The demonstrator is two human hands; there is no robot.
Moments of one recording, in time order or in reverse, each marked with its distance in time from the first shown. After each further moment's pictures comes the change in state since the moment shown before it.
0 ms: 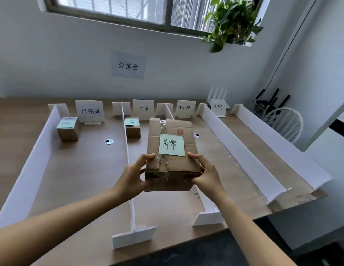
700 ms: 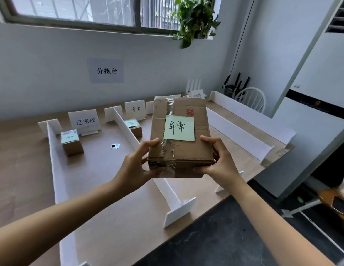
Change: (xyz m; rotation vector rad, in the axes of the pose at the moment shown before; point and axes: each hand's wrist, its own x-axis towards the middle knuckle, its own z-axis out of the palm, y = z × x) left_hand -0.067 0.017 -0.170 -0.071 -0.174 0.290; right_hand -0.111 -0.138 0.123 0.145 0.230 -0.066
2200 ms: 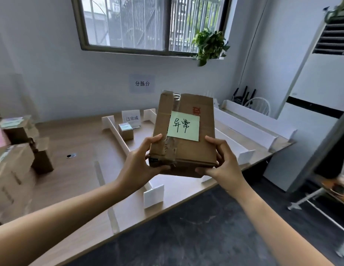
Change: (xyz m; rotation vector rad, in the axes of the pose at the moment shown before) left_hand -0.287 0.124 -0.179 0.092 0.178 0.077; right_hand -0.278 -0.151 0.192 0.056 -0.006 -0.126
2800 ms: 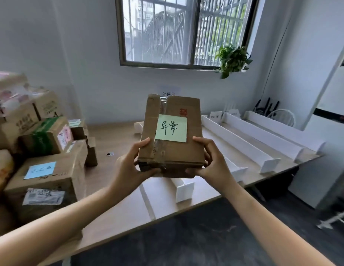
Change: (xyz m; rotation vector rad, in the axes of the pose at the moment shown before) left_hand -0.099 0.028 -0.143 0.112 0.118 -0.022; right_hand -0.043 -0.062 0.127 0.027 -0.184 -0.118
